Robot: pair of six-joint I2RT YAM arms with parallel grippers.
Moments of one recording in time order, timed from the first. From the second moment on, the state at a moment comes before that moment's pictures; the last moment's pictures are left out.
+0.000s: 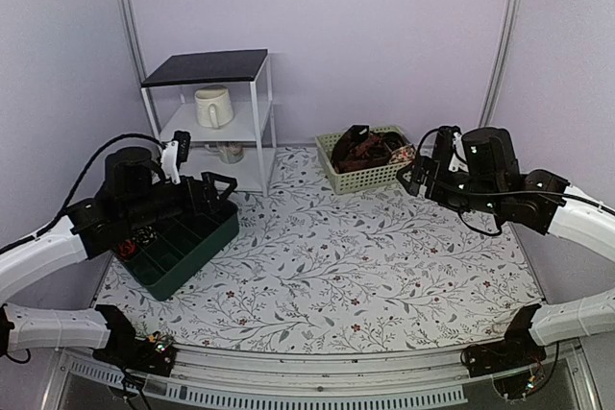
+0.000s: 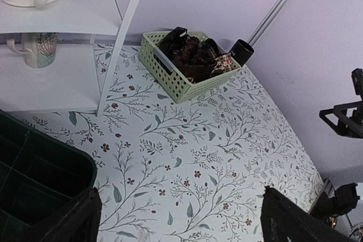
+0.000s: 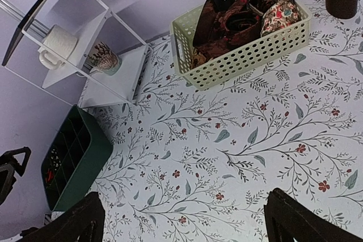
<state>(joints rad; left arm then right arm) -0.62 0.93 0.72 -0.12 0.02 -0.48 0.74 1.07 0.97 -0.42 0.21 0.75</state>
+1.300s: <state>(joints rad) -0.60 0.95 0.72 -0.25 0.03 -0.35 0.32 2.29 1.87 -0.27 0.31 0.41</state>
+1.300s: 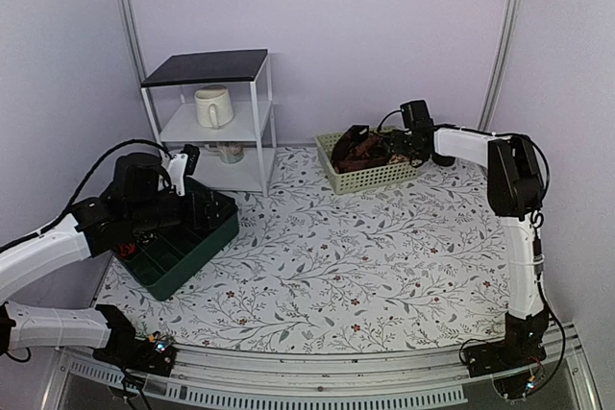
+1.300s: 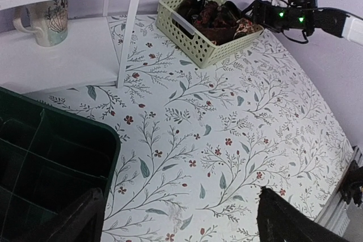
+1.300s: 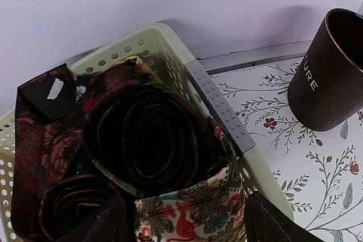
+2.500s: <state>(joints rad) -0.61 0.98 0.73 -0.22 0.08 -0.39 0.28 1.98 1.99 -0.35 0.18 0.36</state>
